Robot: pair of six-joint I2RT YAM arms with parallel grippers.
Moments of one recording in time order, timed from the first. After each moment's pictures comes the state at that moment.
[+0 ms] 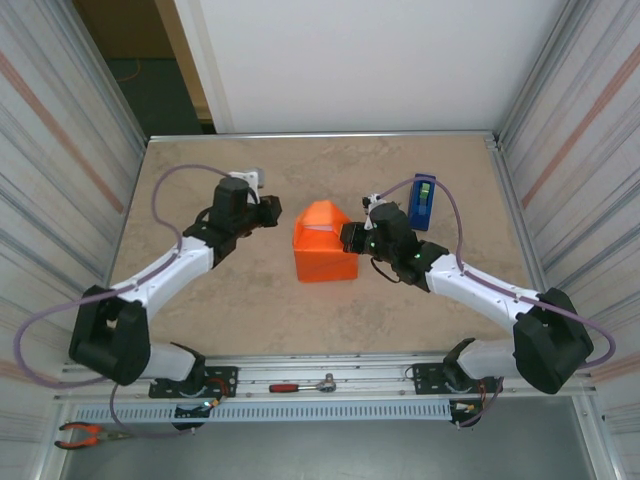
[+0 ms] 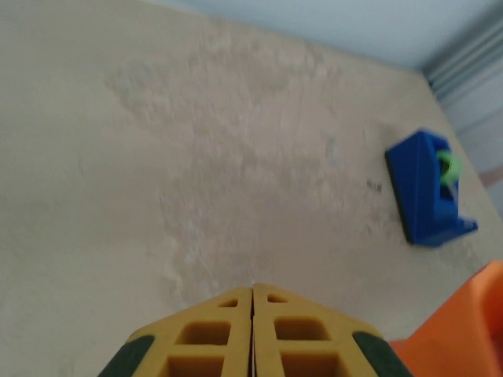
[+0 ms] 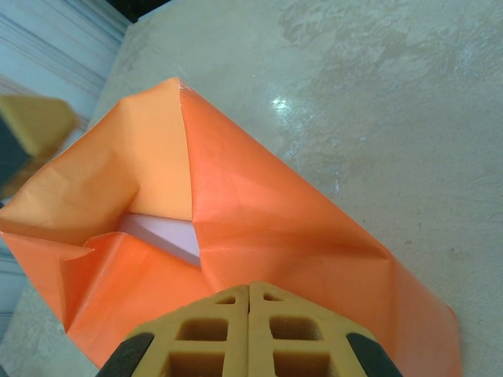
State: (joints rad) left arm -0.43 1.39 0.91 -0.06 0.14 -0.48; right arm 0.69 1.30 0.79 -0.03 -0.03 0.72
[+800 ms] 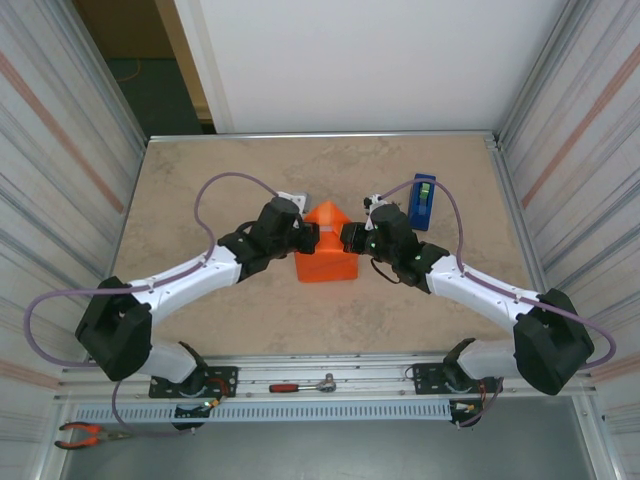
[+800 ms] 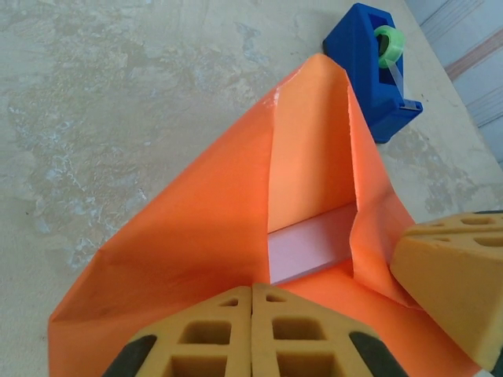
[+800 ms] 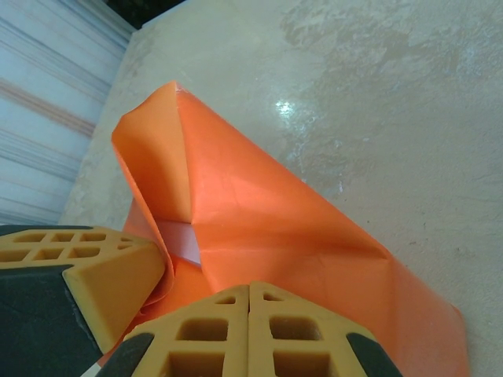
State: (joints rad) left arm -0.75 1.43 0.95 -0.15 -0.02 -0.54; right arm 0.69 1.29 0.77 0.00 -0.03 0.74
